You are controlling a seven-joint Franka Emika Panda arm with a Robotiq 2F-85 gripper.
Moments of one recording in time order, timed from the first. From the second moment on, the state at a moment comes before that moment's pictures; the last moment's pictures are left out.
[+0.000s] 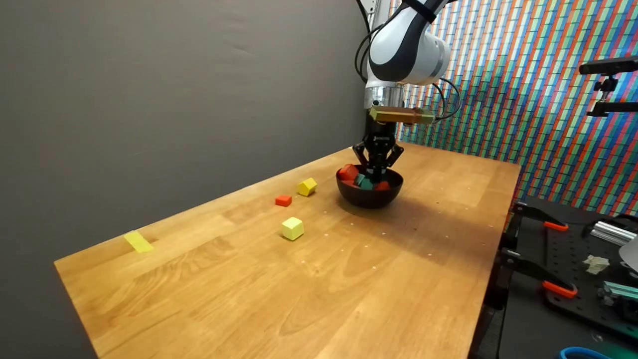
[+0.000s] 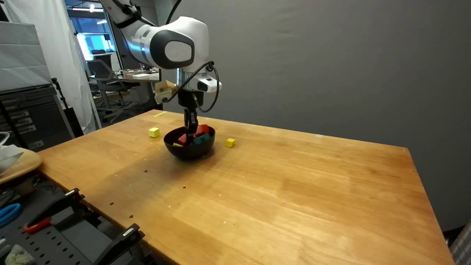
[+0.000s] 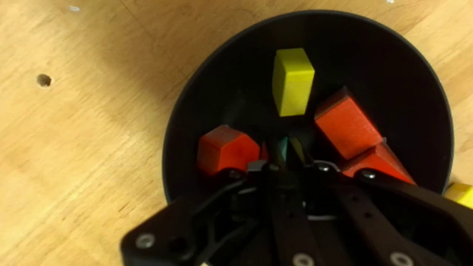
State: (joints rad) arm 0.09 0.40 -0.04 -2.20 0.28 2.50 0.46
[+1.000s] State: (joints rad) arm 0.09 0.43 -0.04 -2.21 0.15 2.56 0.45
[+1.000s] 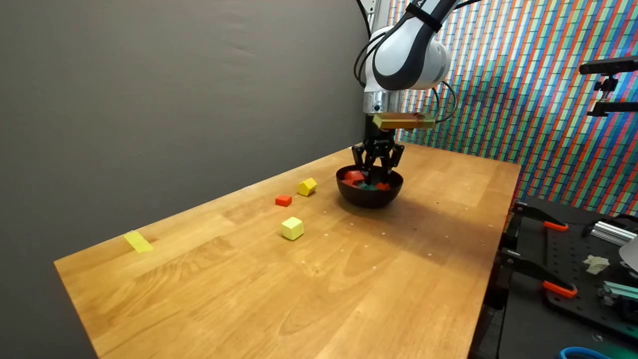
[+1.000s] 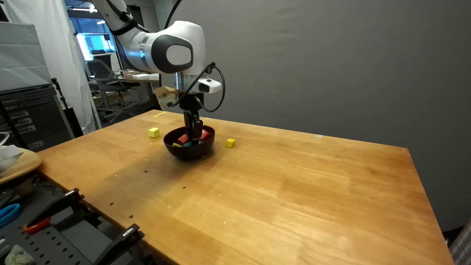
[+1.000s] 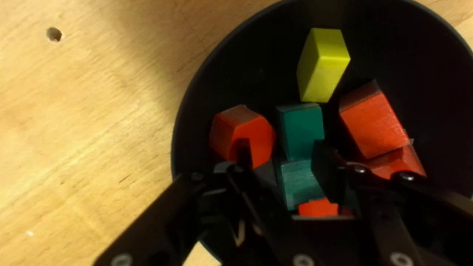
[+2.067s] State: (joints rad) arm 0.12 0.45 -0.04 -2.18 0.07 2.57 0.43
